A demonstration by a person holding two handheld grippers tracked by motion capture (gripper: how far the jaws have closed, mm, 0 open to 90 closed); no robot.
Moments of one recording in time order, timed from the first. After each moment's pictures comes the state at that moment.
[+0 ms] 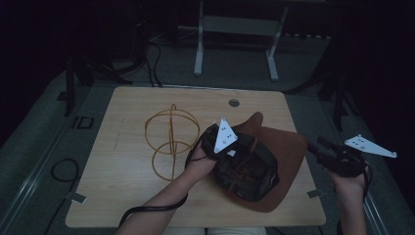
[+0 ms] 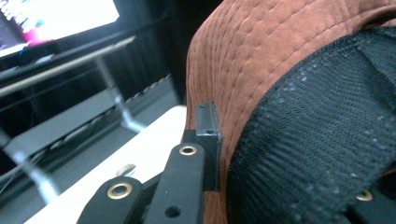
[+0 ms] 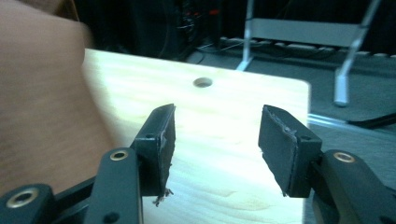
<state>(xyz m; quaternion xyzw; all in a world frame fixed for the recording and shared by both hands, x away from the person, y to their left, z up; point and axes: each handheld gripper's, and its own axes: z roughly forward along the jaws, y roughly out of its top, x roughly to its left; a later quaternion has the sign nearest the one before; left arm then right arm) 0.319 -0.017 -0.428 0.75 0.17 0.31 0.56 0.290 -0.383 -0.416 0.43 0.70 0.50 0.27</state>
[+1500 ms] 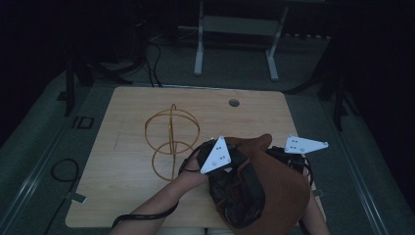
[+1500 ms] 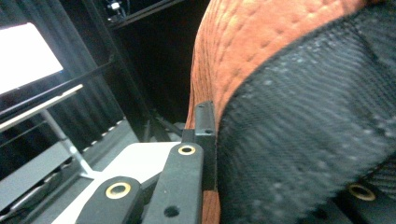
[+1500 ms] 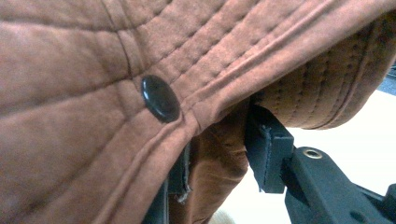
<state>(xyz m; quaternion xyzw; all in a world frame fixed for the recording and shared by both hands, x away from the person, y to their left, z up) 0.288 -0.007 -0.434 0.74 0.05 0.28 0.61 0.290 -0.250 -0.421 0.20 0.78 0.59 0.09</state>
